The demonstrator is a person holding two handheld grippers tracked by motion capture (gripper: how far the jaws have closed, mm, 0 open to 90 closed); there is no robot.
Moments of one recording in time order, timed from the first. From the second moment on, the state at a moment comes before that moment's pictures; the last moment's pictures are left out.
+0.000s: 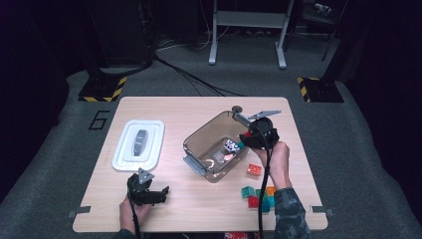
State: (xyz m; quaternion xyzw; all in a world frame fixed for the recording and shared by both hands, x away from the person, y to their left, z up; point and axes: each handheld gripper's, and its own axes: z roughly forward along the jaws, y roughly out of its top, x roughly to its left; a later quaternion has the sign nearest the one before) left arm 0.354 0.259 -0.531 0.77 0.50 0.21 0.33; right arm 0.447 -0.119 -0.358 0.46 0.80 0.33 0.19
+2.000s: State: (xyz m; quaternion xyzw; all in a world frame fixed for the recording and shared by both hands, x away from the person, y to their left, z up) left arm 0.354 0.259 -0.531 0.78 0.49 0.21 0.33; right arm 0.408 -0.136 -0.375 0.45 0.80 0.37 0.16
